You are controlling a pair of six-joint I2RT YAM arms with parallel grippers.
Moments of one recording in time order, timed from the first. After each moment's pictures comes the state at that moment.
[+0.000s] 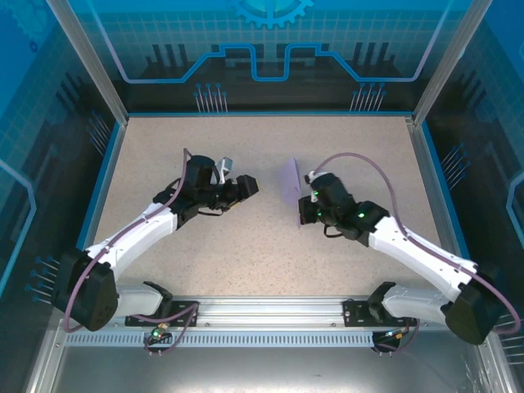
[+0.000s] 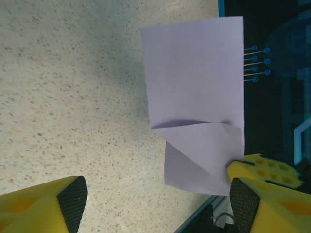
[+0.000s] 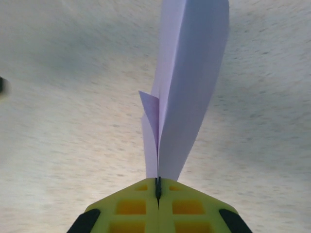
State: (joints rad) left arm -0.41 1.29 0.88 -0.24 0.48 -0.87; right arm 0.75 1.18 0.91 -0.55 0.20 0.43
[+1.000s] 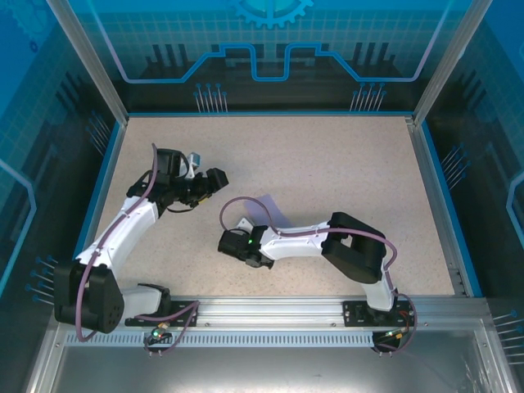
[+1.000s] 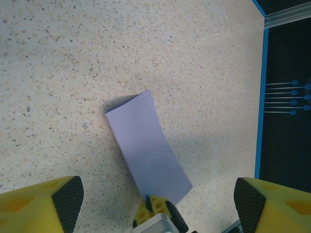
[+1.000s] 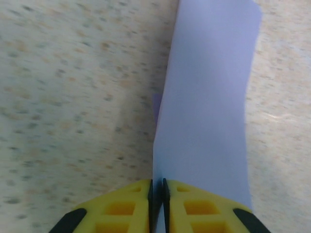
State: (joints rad) left arm -0.14 1.26 0.93 -0.49 0.53 -0.69; right arm 1.20 1.99 1.27 -0.73 0.66 0.32
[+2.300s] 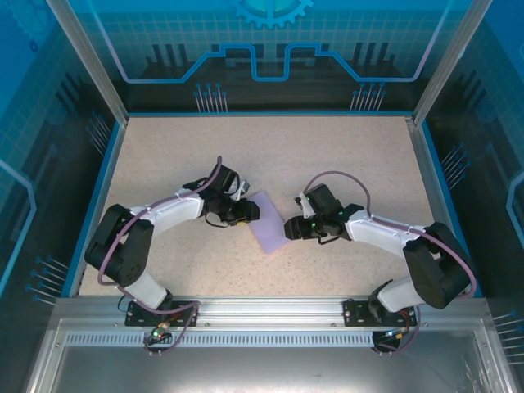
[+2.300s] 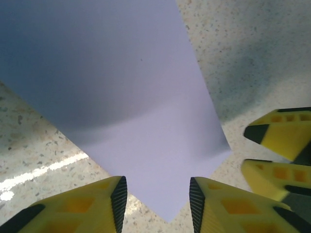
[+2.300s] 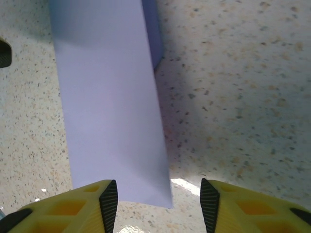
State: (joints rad) left arm -0.46 1.62 0.94 -0.42 0.49 -0.61; right arm 0.58 1.43 0.70 -0.30 -0.30 0.48
